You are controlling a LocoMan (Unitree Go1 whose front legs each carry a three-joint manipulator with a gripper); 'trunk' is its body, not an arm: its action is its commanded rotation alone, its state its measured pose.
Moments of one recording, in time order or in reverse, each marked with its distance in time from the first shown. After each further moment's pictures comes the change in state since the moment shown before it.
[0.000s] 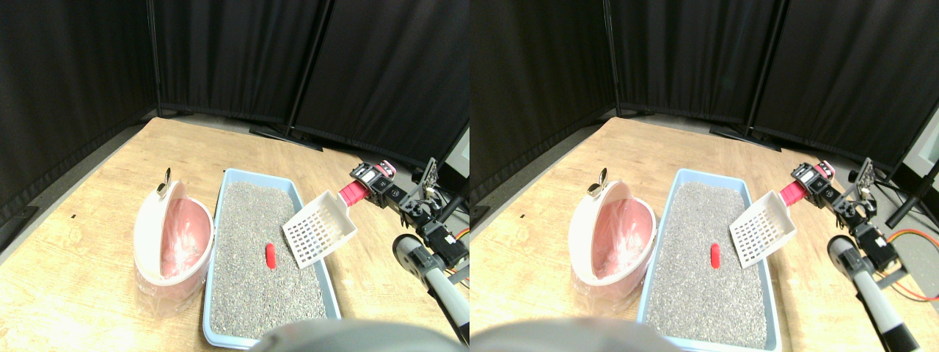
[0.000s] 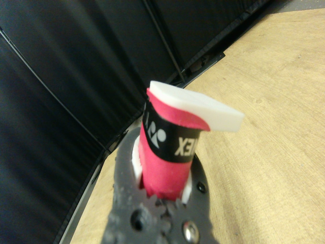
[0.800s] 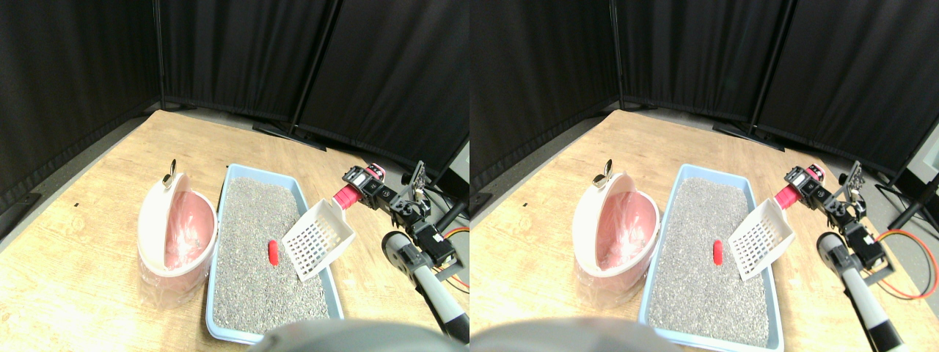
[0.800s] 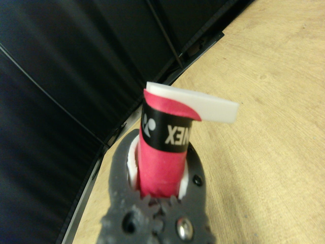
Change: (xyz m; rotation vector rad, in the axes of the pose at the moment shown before) right arm 0.012 0.023 -0.005 -0.067 0.049 0.053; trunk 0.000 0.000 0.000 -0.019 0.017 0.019
